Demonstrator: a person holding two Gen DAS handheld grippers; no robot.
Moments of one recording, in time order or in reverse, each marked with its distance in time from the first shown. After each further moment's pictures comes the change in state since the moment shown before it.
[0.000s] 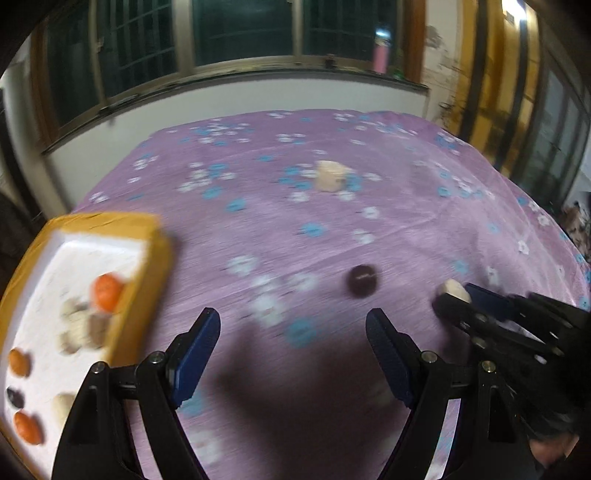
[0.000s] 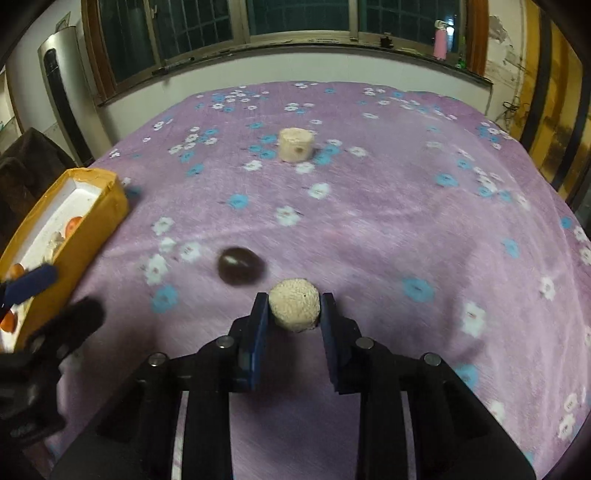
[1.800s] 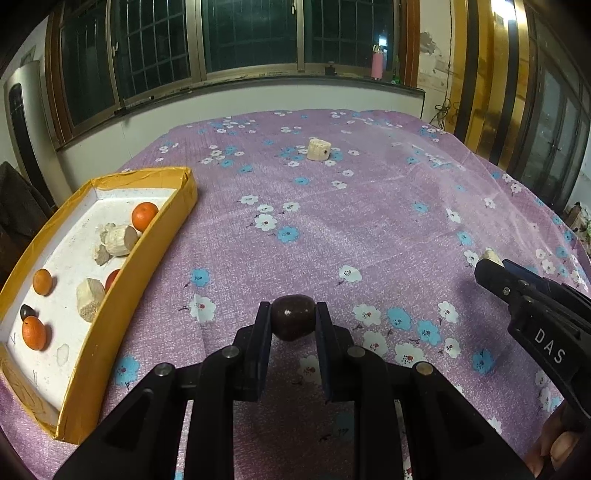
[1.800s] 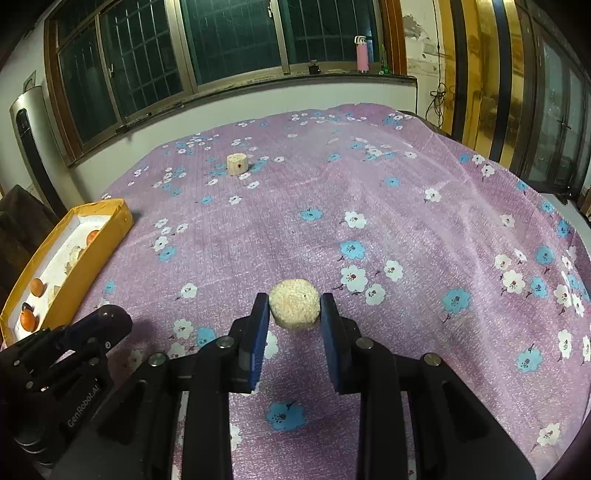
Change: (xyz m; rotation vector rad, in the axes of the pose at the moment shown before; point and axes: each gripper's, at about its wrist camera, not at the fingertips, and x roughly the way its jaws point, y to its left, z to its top) left arm -0.071 -0.009 -0.082 -0.020 -0.046 0.044; right arm -0.098 -0.010 -0.079 0.186 -0.157 -0.094
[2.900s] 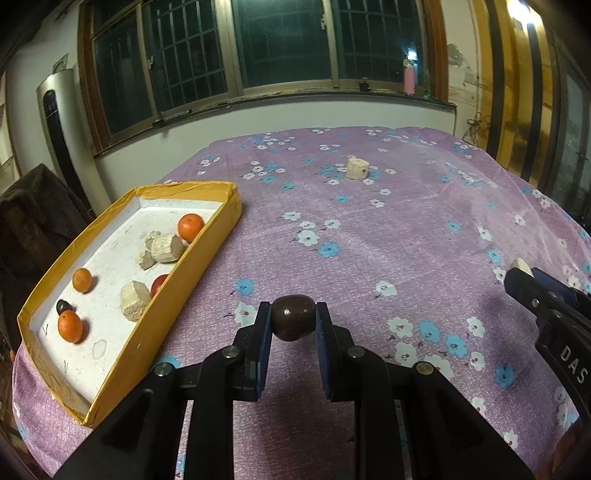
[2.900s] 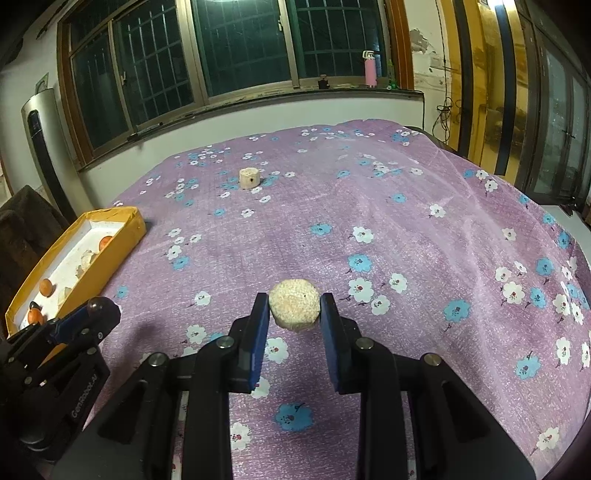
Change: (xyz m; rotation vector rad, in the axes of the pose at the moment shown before) left arm -0.012 0.007 0.000 -0.050 -0.064 0.158; right arm -0.011 0.003 -0.001 -0.025 -0.057 0.038
